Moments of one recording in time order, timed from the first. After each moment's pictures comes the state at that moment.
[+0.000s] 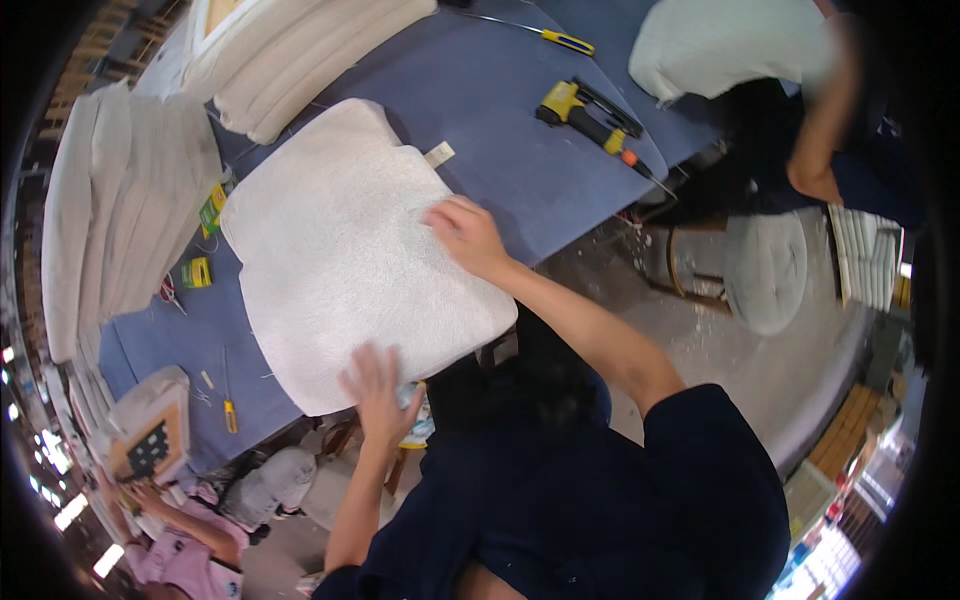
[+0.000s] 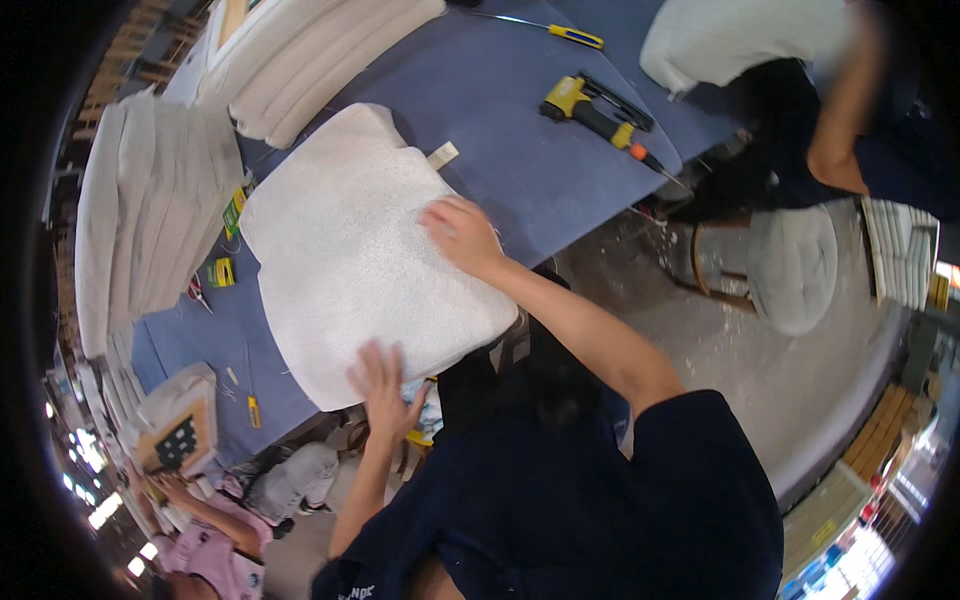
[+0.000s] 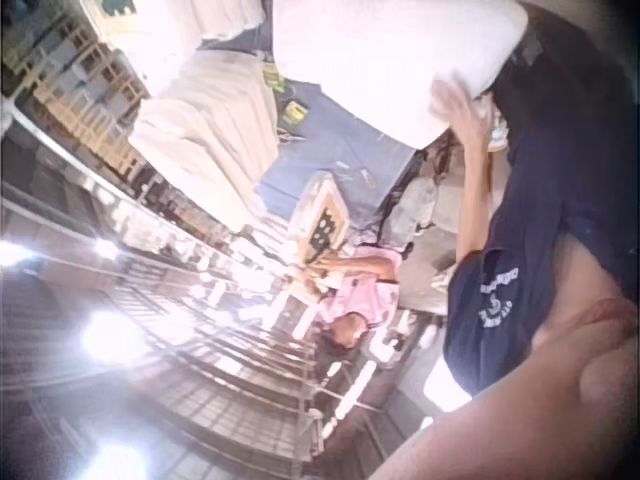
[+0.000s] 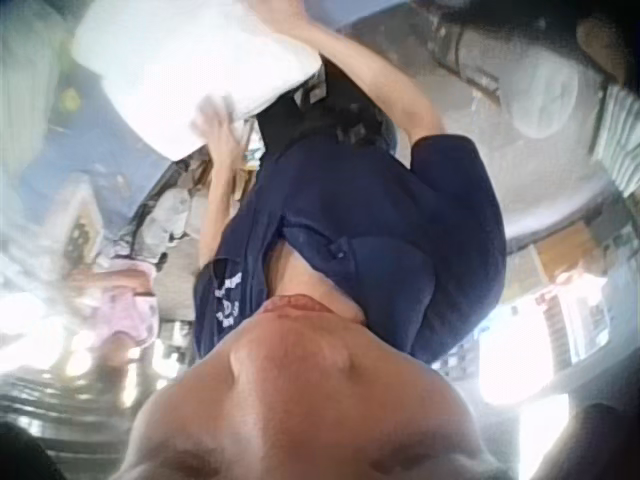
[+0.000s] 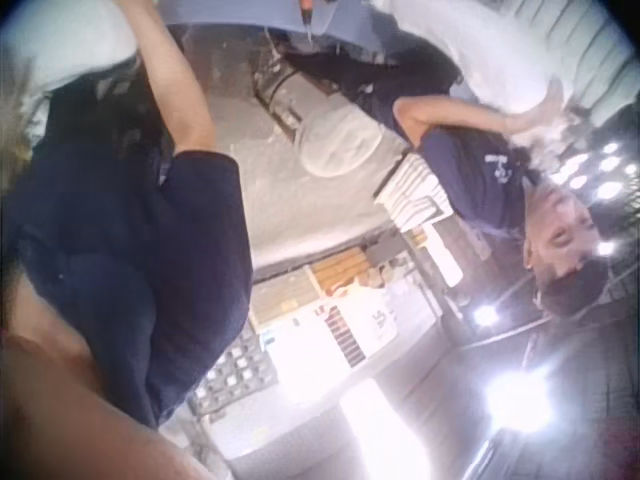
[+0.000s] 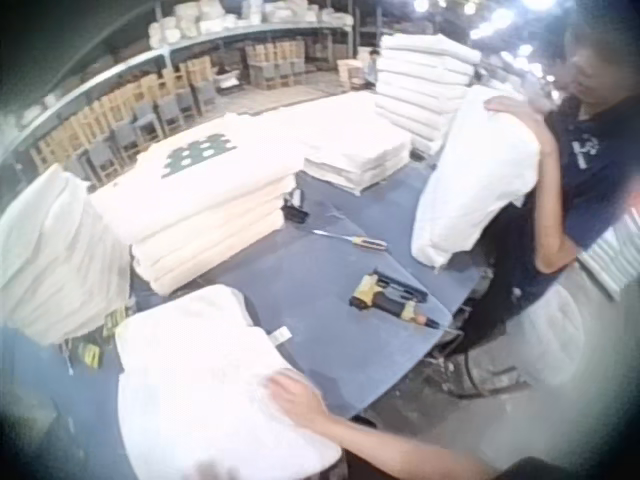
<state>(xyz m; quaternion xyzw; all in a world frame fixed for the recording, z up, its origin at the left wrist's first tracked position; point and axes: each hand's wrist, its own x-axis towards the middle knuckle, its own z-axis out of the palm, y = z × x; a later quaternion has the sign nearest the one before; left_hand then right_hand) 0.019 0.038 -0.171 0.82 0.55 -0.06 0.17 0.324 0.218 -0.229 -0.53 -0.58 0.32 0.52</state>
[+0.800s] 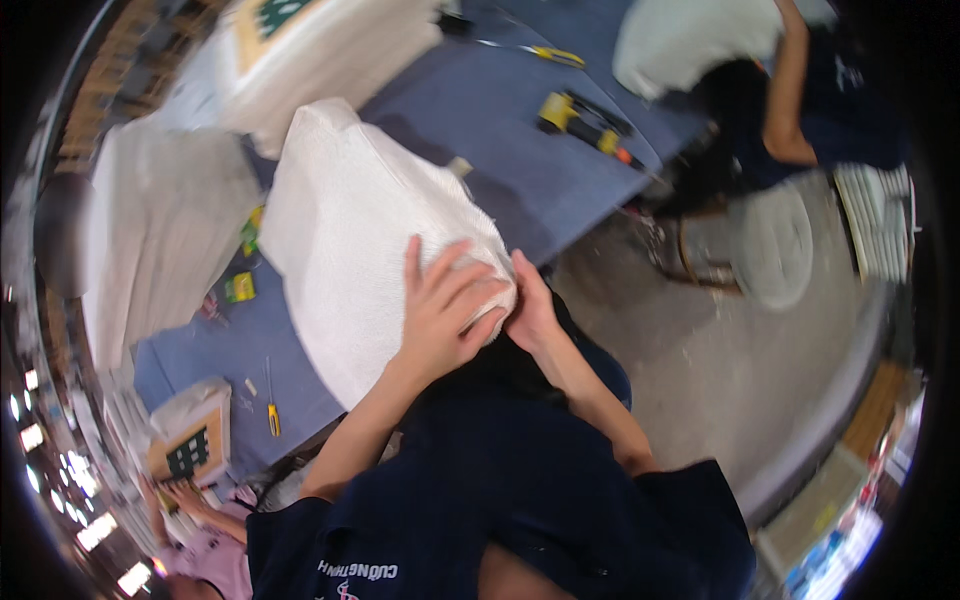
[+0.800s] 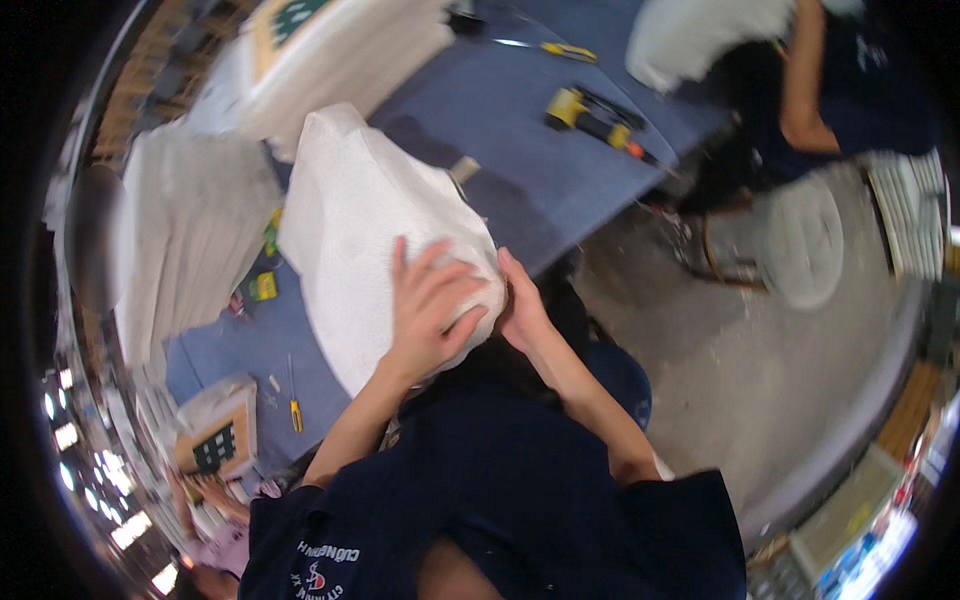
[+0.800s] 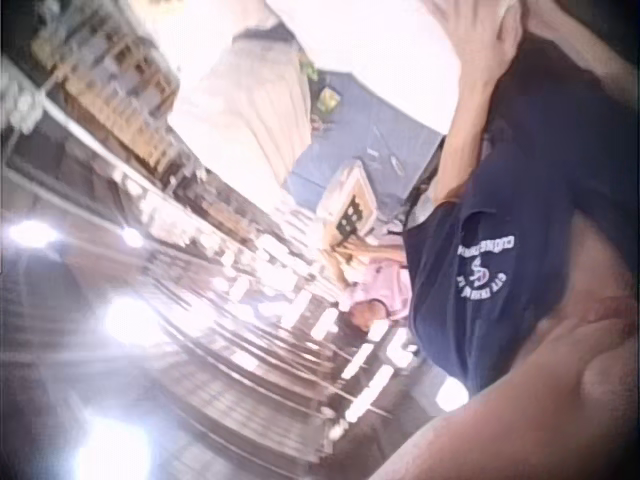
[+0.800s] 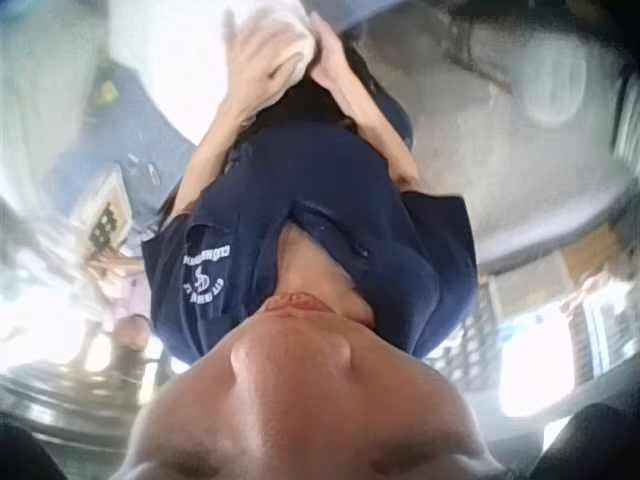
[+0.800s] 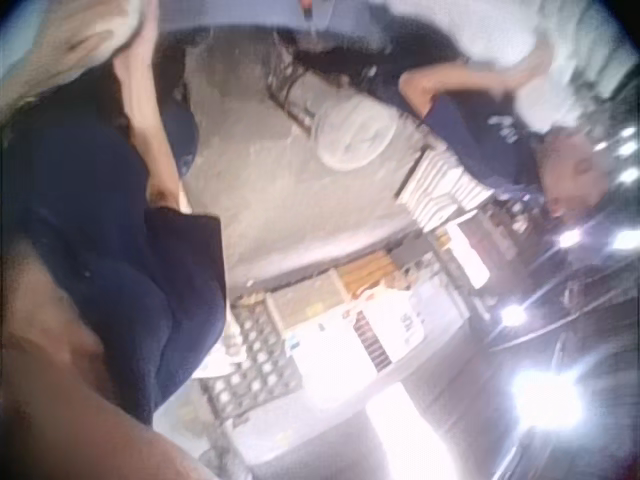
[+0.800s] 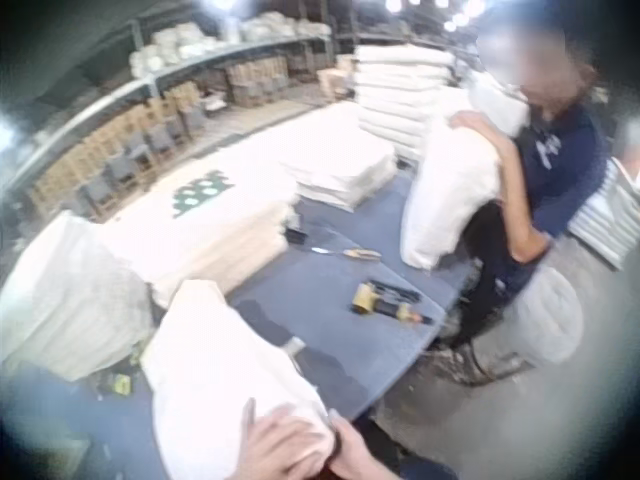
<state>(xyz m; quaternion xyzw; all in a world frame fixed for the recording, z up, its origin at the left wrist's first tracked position) 0.148 0.173 -0.016 0.92 0.24 0.27 0.18 0.300 0.100 -0.095 -0.30 0.03 0.72 0.63</state>
